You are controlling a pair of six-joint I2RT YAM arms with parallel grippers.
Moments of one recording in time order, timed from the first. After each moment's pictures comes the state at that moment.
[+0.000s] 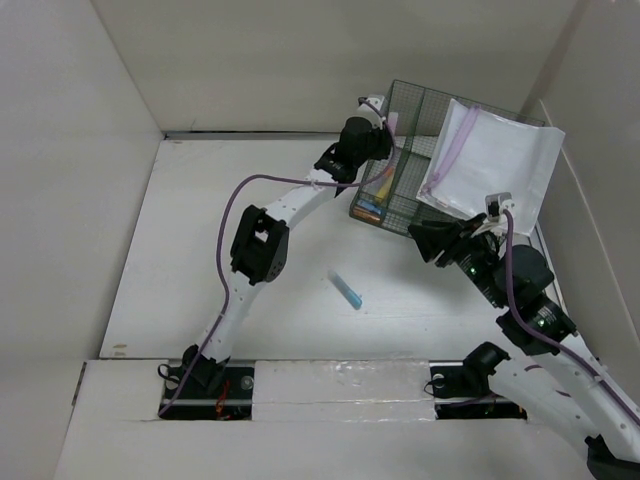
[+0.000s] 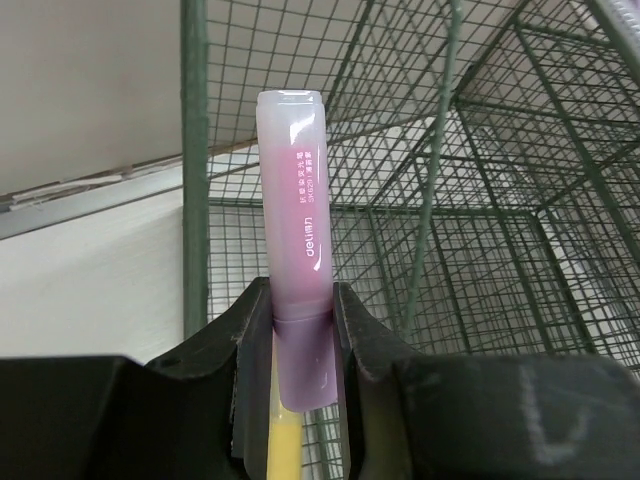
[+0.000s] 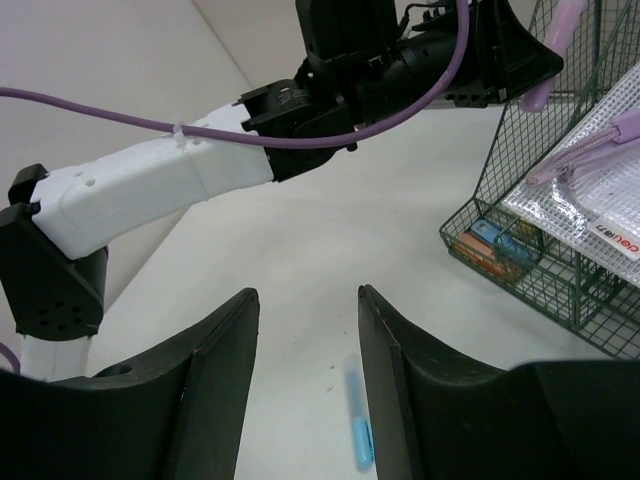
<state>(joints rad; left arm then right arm) -0.65 2.46 2.26 0.05 -0.01 -0.33 0.62 0.56 0.75 -0.13 0.07 0.45</state>
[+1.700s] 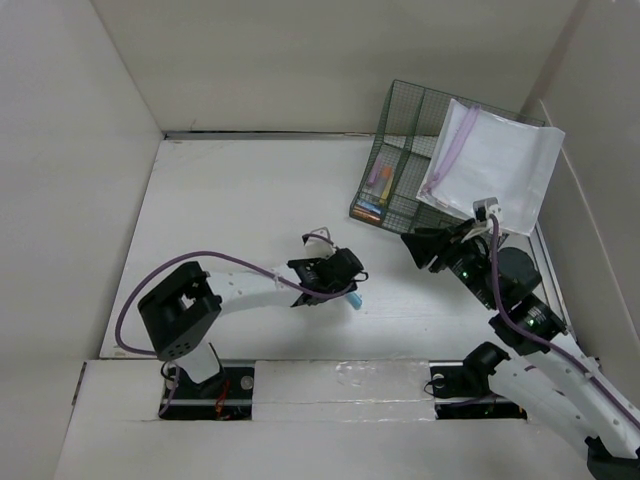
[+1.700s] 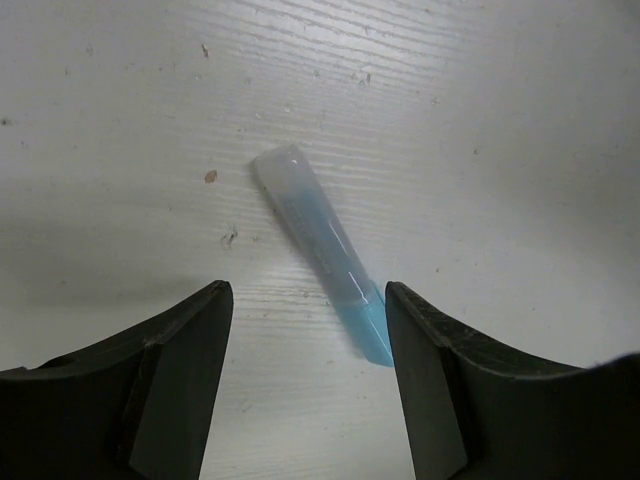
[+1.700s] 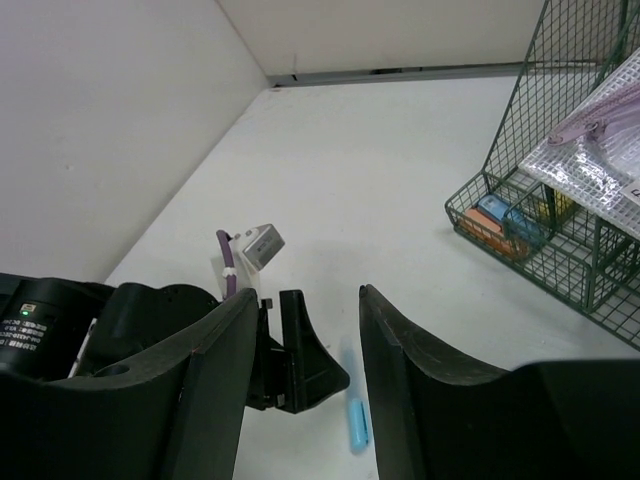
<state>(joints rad) -1.05 1.59 0.93 -0.37 -0.45 -1.19 0.62 0.56 0.67 -0.09 0.03 0.44</state>
